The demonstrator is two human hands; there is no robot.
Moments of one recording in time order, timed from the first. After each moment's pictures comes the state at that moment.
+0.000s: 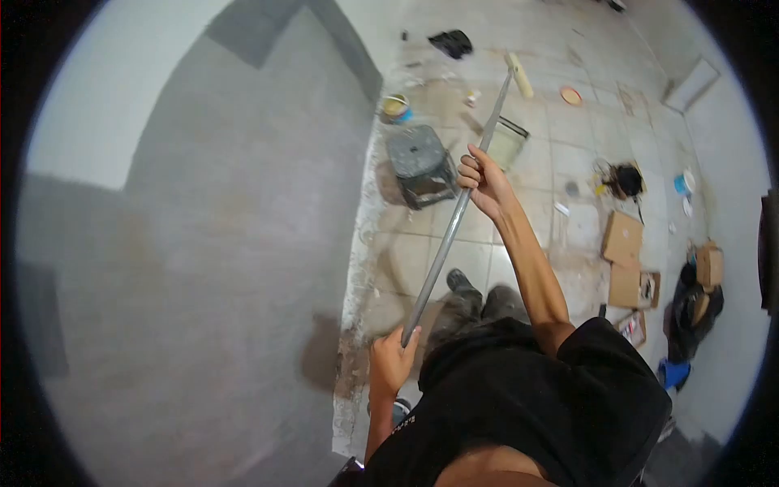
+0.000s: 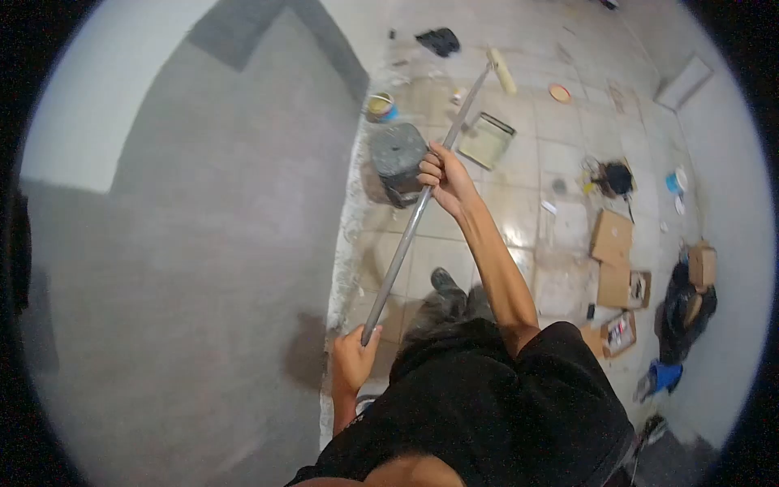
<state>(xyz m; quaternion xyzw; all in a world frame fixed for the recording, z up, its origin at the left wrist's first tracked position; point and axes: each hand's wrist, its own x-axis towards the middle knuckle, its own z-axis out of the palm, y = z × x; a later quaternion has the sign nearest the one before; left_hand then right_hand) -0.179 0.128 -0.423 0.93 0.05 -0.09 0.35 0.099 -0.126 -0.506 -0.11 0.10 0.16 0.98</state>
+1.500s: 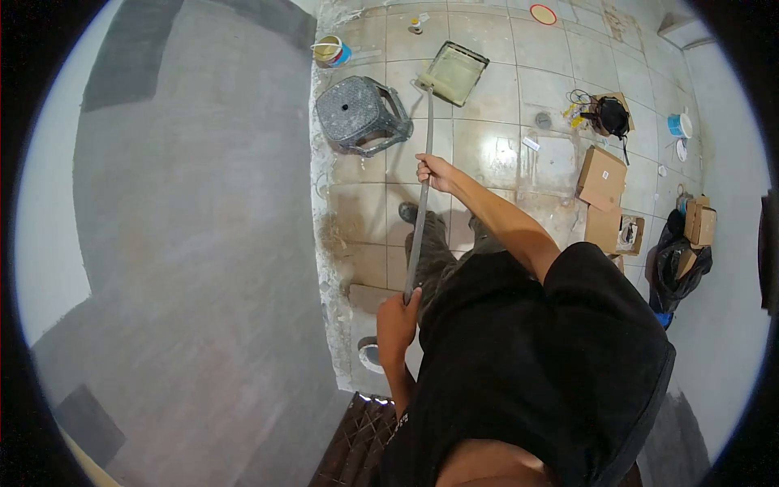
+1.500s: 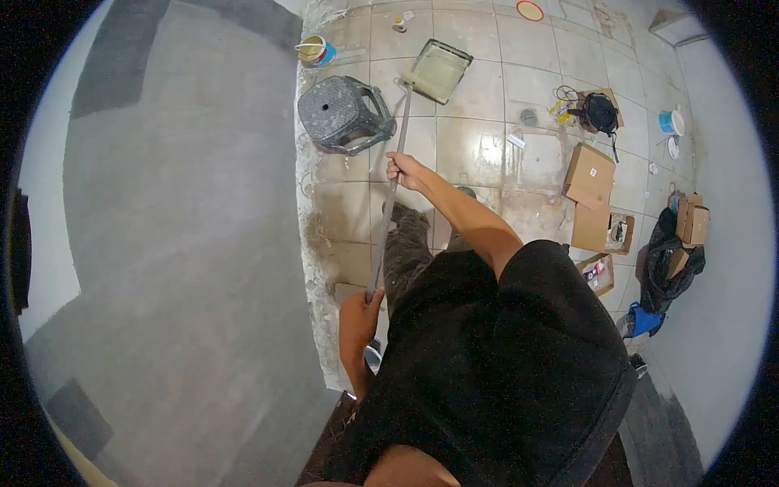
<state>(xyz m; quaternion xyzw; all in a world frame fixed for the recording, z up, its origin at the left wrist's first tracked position) -0.030 -0.056 -0.486 0.89 0.18 -0.35 0.25 0.195 -0.222 -0.786 -0.20 0.37 0.34 0.84</state>
